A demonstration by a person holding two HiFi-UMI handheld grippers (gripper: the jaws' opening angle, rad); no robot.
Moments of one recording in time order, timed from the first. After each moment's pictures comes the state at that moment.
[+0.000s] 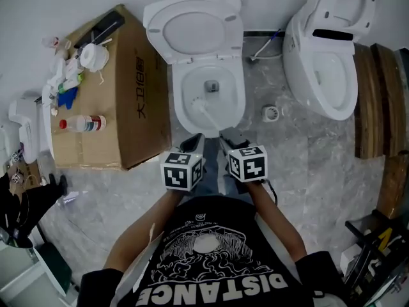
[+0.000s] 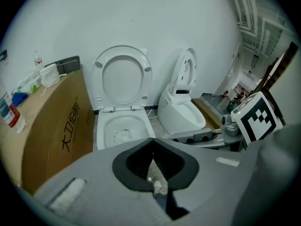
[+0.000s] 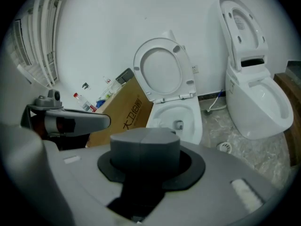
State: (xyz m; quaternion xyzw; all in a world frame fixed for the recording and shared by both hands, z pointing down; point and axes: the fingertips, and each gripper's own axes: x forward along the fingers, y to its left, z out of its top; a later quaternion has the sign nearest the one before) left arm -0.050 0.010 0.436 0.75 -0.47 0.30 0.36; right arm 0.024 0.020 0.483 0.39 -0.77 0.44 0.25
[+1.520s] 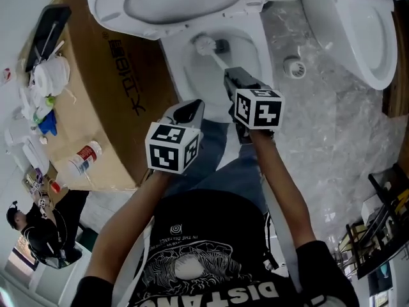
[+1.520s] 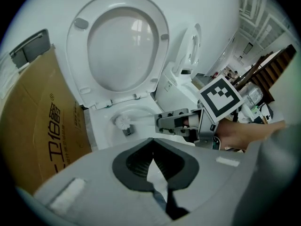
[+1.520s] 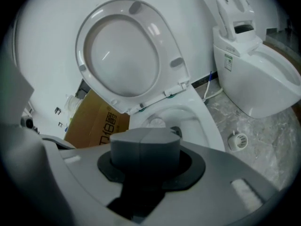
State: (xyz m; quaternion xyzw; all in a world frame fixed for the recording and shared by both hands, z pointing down) left arm -0.104 -0.103 0.540 0.75 -0.34 0.40 0.40; right arm -0.020 -0.140 0.612 0.47 -0.67 0.54 0.20
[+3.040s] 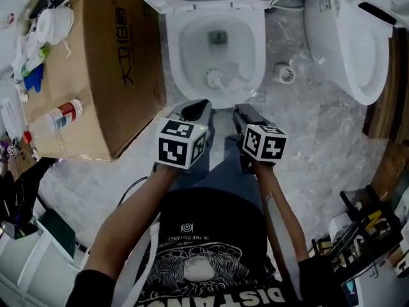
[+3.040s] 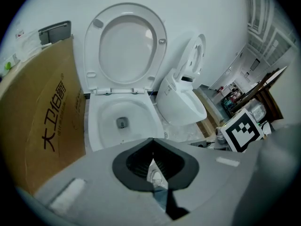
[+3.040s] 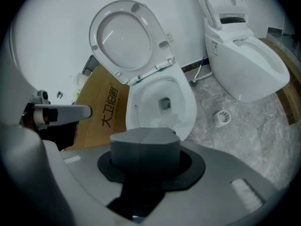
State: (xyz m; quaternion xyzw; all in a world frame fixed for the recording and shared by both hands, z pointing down) left arm -0.070 -0.034 0.534 0.73 -0.39 0.34 0.44; right arm 0.027 0.016 0.605 0.42 -0.65 0.57 0.27
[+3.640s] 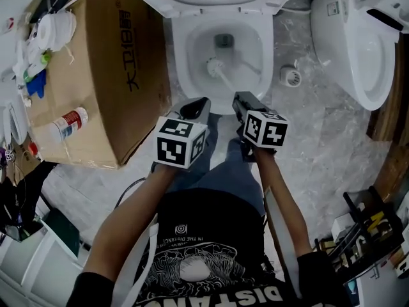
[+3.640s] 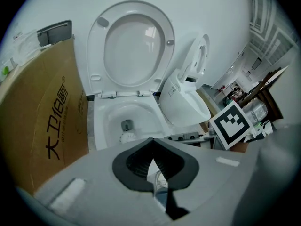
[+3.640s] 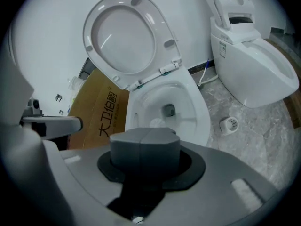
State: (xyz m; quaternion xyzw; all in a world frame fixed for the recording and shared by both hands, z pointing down) left arm -0.097 -0.062 0.540 0.73 -0.40 0.35 0.43; right arm -0.002 -0.042 0.623 0.43 -0.65 0.57 0.26
